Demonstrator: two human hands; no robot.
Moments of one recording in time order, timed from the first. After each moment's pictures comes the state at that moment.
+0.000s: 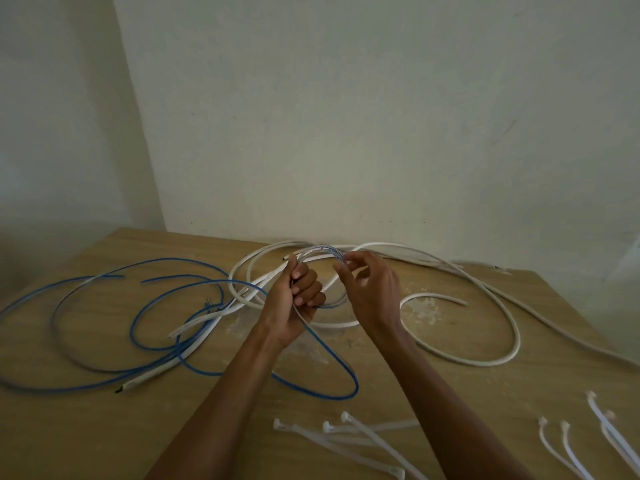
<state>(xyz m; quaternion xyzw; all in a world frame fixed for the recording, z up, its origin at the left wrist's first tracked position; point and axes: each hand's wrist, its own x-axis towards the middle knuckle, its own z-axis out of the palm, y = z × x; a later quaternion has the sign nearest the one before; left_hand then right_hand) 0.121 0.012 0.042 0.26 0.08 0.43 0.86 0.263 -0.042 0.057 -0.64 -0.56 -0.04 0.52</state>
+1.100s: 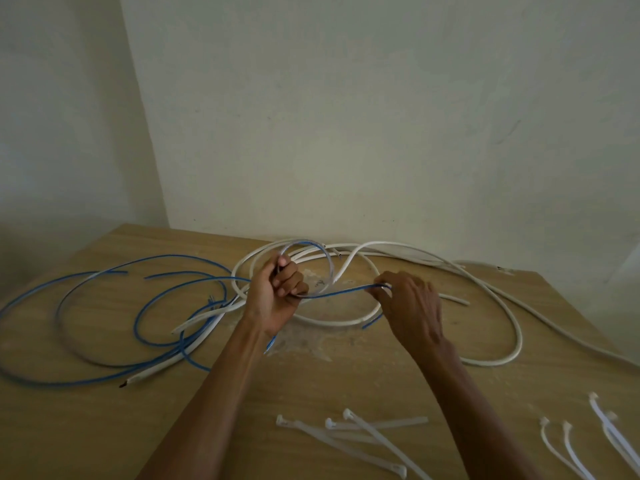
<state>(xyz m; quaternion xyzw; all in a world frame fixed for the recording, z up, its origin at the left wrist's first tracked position) 0.095 0.030 0.040 0.24 0.09 0.48 0.84 0.296 -0.080 0.066 -0.76 -0.59 -0.12 0.25</state>
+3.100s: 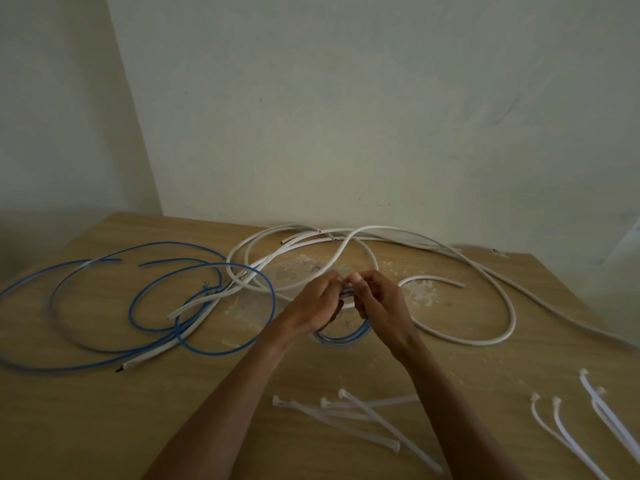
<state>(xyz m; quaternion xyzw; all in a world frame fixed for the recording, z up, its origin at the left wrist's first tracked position) 0.133 -0.024 0.040 0.76 0.35 0.27 0.48 0.276 -0.090 0.027 -0.56 -0.57 0.24 0.55</state>
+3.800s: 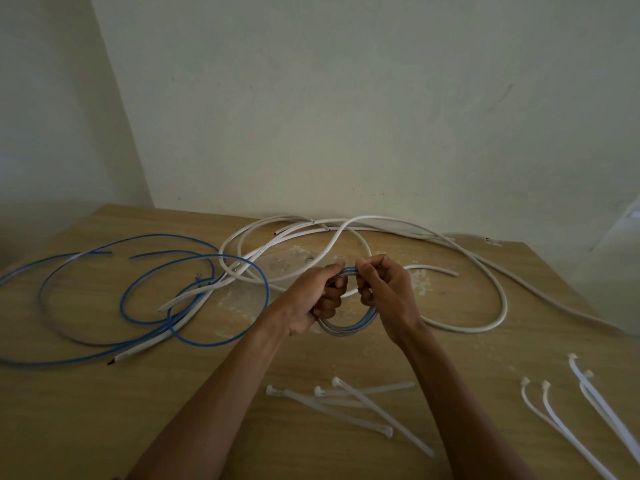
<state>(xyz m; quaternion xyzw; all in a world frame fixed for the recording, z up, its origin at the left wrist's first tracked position) 0.138 -0.032 0.050 0.56 0.30 0.24 0.73 0.287 -0.092 0.035 -0.52 -0.47 0.32 0.64</state>
